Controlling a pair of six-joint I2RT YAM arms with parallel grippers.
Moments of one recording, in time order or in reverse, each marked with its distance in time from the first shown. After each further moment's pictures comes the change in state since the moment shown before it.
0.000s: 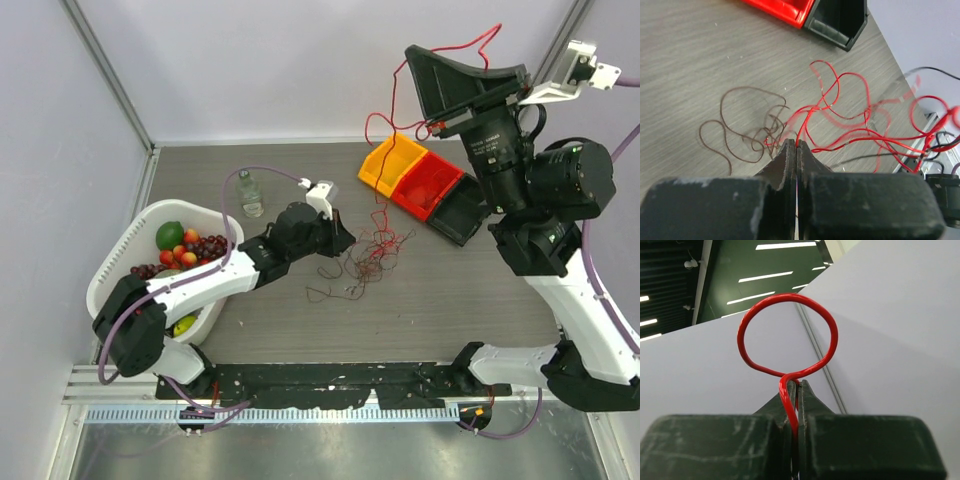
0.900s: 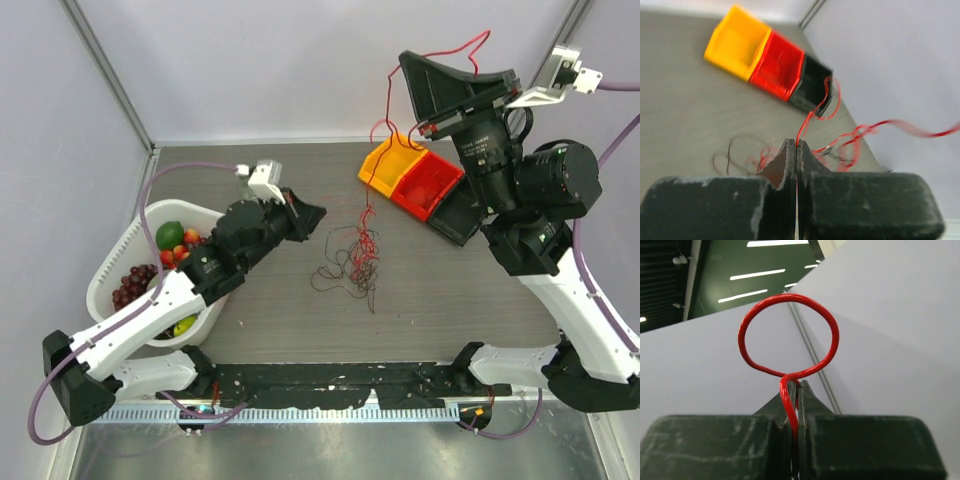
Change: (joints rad) left arm 0.003 -0.361 0.112 -0.157 -0.202 -0.006; right arm 0.000 -0.059 -0.120 0.018 0.039 -0.026
